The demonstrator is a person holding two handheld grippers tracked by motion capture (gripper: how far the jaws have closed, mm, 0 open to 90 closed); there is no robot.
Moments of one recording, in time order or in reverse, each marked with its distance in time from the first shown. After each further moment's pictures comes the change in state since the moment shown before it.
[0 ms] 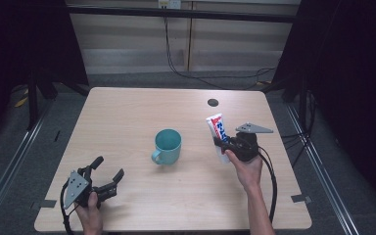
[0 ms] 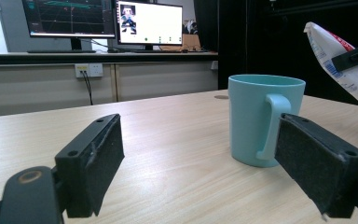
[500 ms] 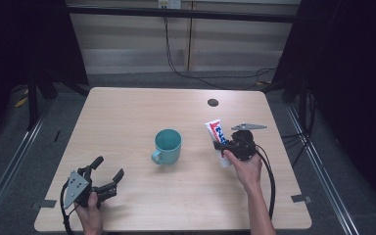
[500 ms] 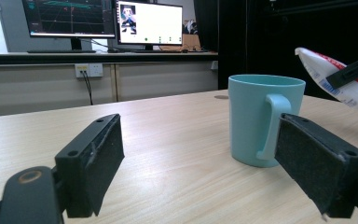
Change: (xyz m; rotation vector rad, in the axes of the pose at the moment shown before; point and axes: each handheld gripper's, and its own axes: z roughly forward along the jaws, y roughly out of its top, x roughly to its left) left arm 0.000 0.000 0.000 0.000 0.000 0.000; right arm -0.006 -0.002 0.013 0.156 -0.021 0.041
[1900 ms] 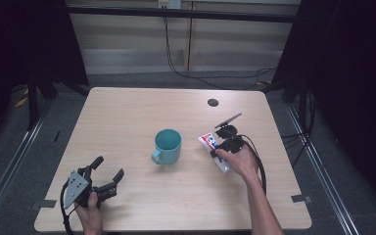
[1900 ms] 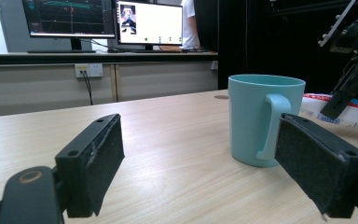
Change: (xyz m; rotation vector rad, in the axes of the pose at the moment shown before) left arm 0.000 0.000 0.000 0.000 0.000 0.001; right arm -0.001 0.020 0.045 0.500 -0.015 -0.005
